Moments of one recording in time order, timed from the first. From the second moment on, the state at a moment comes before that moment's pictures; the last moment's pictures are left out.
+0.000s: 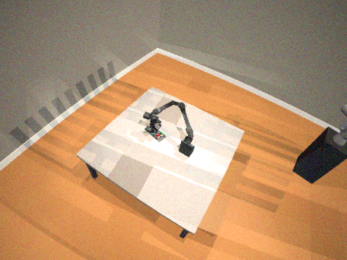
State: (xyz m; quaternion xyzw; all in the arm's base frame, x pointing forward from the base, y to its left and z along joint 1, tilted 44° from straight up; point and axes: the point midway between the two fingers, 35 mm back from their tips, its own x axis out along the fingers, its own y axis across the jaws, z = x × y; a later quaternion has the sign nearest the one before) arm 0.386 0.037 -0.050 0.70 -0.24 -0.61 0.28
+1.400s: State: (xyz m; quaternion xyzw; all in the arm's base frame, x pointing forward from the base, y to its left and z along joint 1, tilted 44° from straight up) arm 0.387 0.038 -0.047 0.70 -0.24 -0.61 0.28
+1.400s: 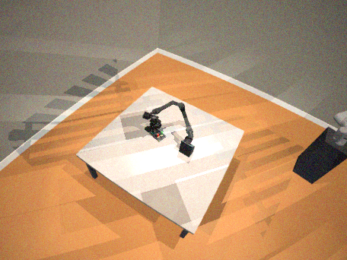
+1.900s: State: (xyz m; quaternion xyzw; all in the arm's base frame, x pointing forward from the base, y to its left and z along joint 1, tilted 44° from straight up) arm 0.386 0.043 -0.038 0.70 -0.25 -0.61 0.27
